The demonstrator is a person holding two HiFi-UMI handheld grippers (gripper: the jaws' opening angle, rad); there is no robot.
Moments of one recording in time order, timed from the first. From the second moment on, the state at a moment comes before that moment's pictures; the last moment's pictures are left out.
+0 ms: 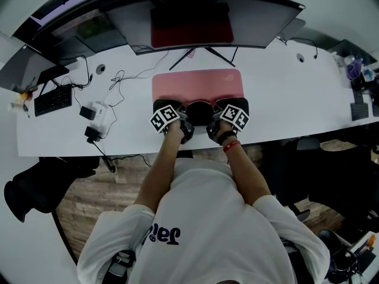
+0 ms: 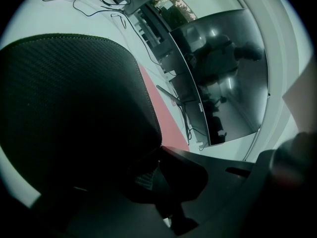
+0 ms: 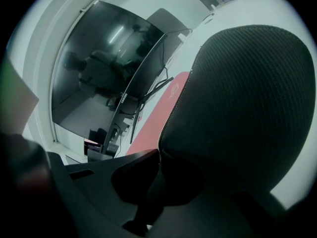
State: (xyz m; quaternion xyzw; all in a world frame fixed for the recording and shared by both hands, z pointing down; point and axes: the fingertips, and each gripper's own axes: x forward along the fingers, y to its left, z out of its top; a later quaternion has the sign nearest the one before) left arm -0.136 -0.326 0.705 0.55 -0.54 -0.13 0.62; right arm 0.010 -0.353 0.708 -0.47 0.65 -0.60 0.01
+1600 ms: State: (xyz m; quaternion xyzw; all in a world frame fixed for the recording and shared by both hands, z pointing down) left arm -0.142 -0.351 0.705 0.55 -0.54 -0.14 0.62; right arm 0.004 -0.380 0.707 -0.47 0.65 -0.59 0.01
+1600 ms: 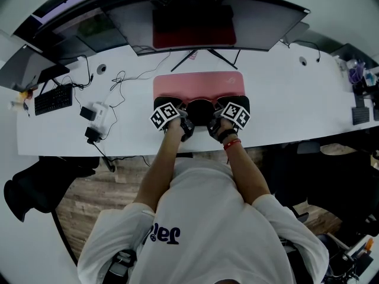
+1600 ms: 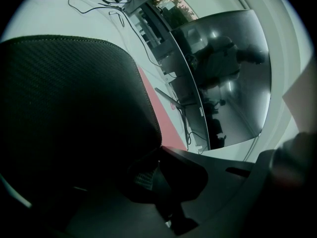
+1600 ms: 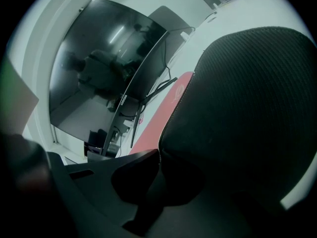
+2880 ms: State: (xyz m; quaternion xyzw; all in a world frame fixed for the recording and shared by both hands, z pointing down) left arm -0.154 -0.378 0.703 0.56 -0.53 -0.16 0.62; right arm -0.007 -0.410 0.706 -0.47 0.66 -0.59 0.01
